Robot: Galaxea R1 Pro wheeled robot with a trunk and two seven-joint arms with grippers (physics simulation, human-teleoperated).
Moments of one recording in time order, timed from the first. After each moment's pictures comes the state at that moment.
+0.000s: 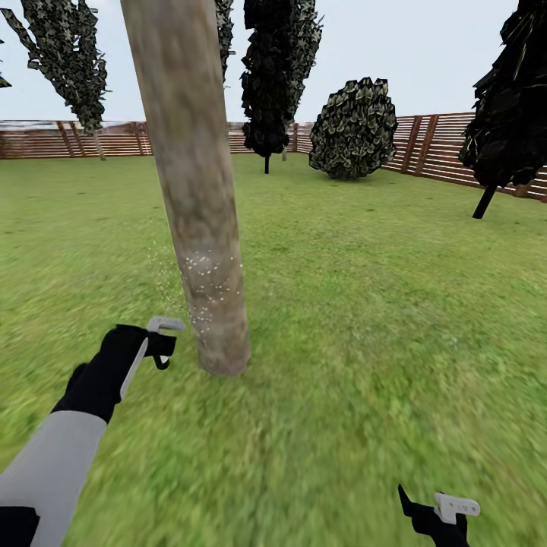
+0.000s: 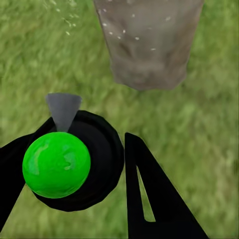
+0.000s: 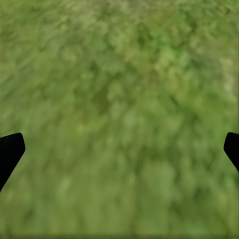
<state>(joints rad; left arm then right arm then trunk) -0.84 0.16 -0.05 -1.02 -0.09 0.91 -0.14 -0.31 -0.08 -0.71 -0.41 0.34 -0.48 0.32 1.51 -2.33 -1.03</state>
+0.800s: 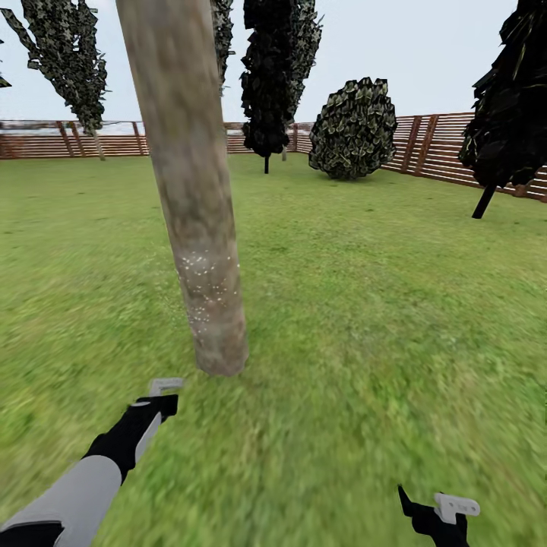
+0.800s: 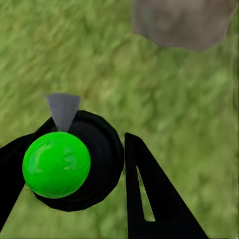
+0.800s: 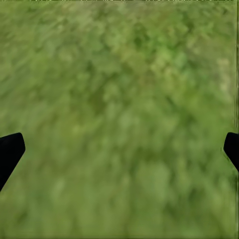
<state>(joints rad) -0.73 0.08 0.04 -0.48 0.02 0.28 0.13 -0.31 -0.08 -0.71 -0.41 0.34 -0.48 0.32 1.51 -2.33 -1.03</state>
